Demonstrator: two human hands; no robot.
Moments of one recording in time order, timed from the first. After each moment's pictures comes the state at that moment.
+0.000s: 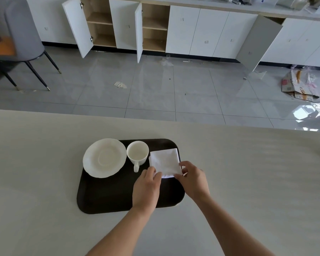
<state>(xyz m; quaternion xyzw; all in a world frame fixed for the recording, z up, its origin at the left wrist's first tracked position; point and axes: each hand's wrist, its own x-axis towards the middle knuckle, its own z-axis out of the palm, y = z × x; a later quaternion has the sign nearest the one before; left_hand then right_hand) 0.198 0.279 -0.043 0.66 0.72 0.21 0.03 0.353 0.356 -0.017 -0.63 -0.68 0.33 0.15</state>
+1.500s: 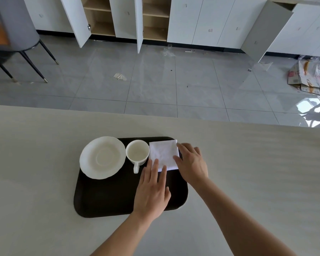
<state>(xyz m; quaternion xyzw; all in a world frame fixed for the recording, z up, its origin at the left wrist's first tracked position) 0.204 0.279 -0.062 0.69 0.71 0.11 0.06 0.330 0.406 -0.030 -0.58 -0.79 0.19 0.10</state>
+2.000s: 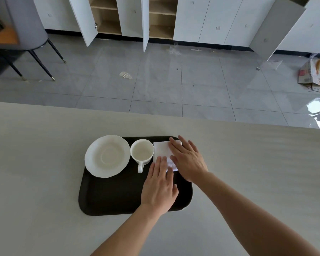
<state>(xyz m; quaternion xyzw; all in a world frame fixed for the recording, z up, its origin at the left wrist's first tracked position) 0.210 0.297 -0.048 0.70 0.71 0.04 0.06 0.323 0.428 -0.050 -0.40 -0.91 0.08 0.01</state>
